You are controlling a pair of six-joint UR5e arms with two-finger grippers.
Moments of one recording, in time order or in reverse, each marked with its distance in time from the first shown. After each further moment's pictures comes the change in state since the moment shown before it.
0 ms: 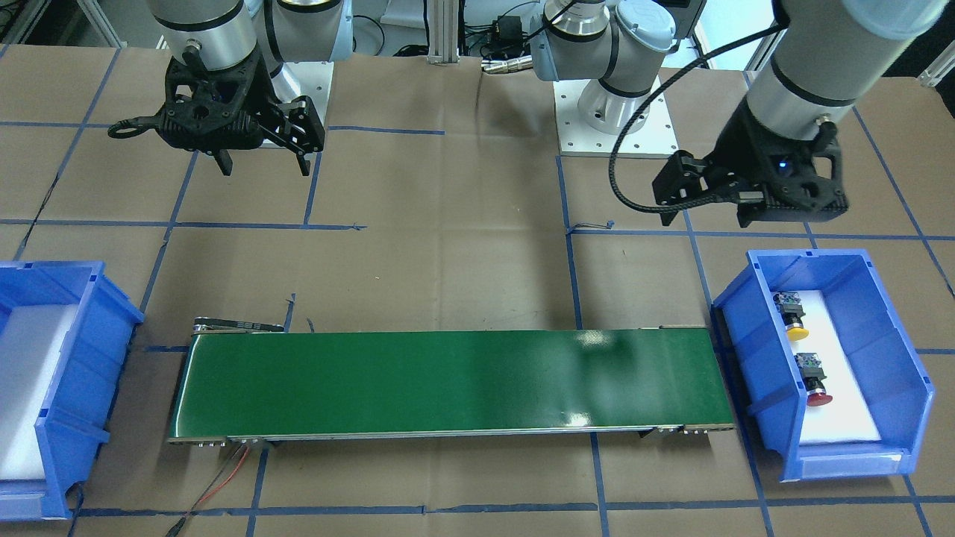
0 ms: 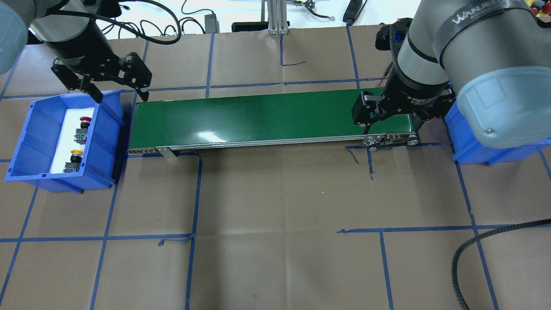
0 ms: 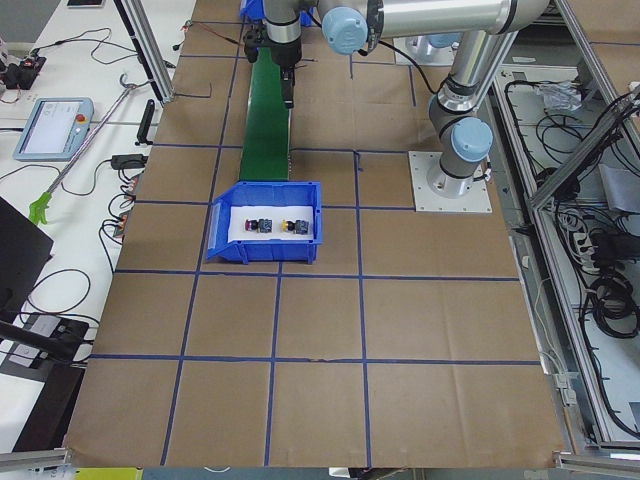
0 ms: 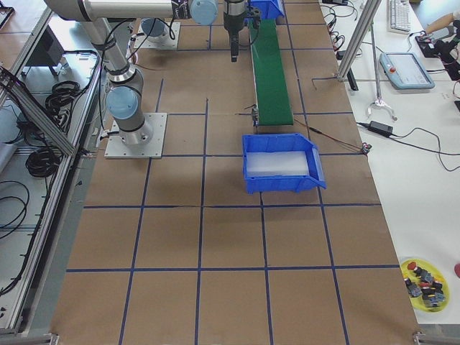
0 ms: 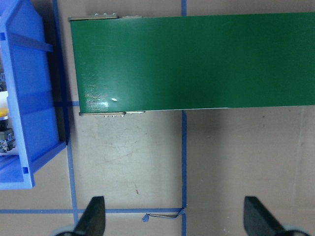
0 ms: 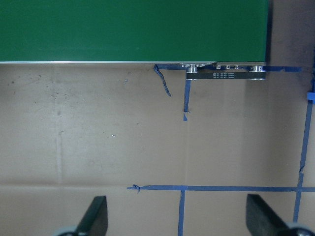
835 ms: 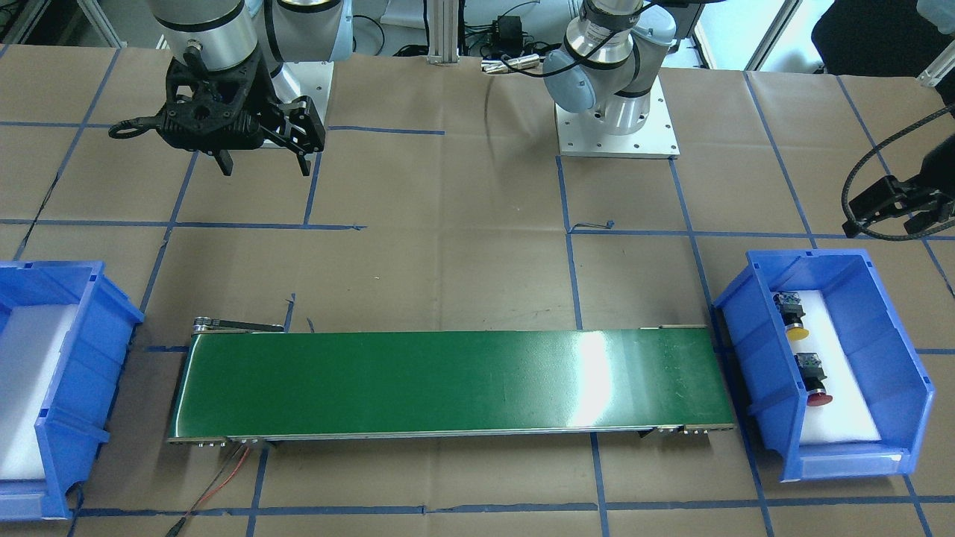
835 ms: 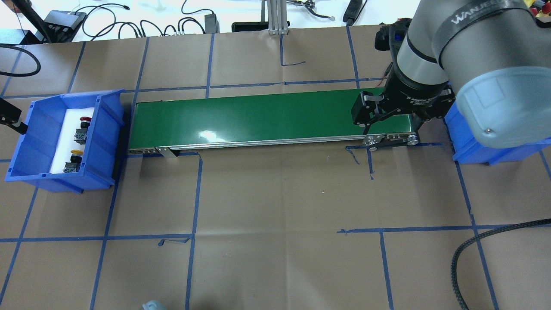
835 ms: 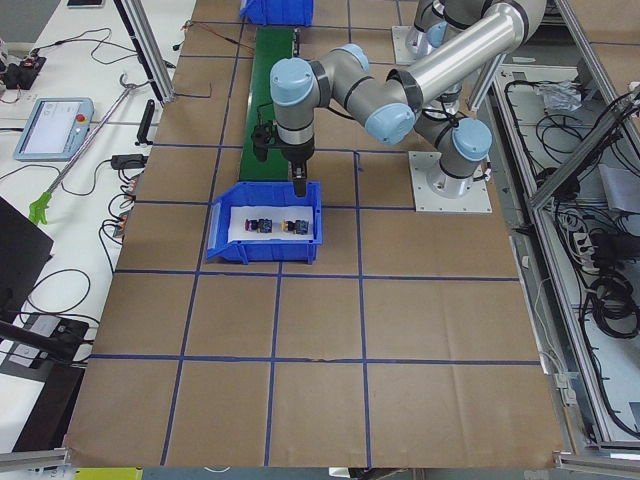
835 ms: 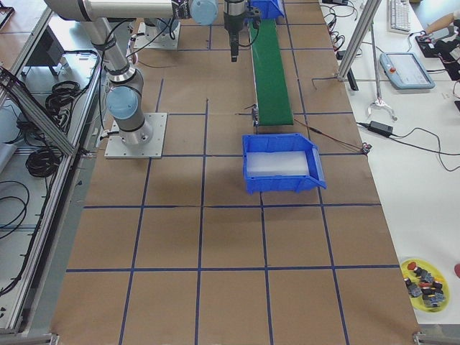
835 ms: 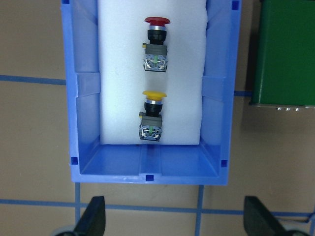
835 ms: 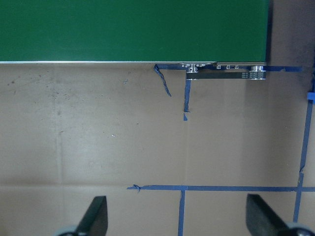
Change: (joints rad) left arm 0.389 -0.029 -0.160 0.203 -0.005 0.350; right arm 0.001 0.000 0.000 0.000 0.000 0.001
